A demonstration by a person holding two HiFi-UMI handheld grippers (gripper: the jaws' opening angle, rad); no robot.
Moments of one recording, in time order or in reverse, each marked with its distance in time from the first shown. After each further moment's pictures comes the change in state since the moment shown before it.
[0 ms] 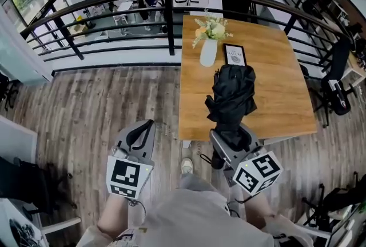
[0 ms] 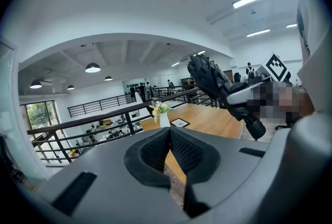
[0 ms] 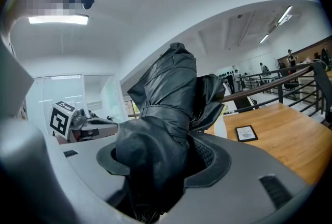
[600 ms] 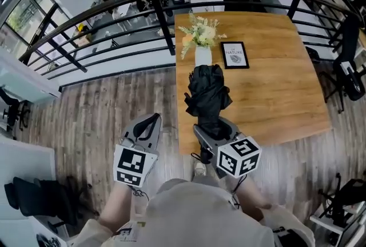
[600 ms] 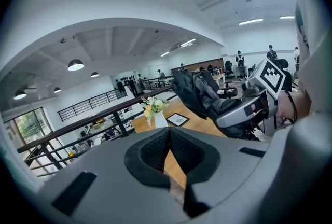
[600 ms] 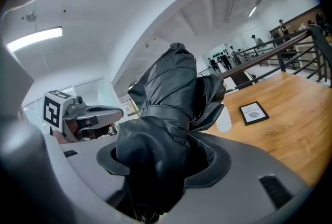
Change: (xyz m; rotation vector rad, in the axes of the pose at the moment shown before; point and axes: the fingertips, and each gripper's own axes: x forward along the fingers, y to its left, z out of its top) left arm 0.165 0.019 0.020 0.081 0.105 -0.106; right arm 0.120 -0.107 -0.032 0.209 0.121 0.030
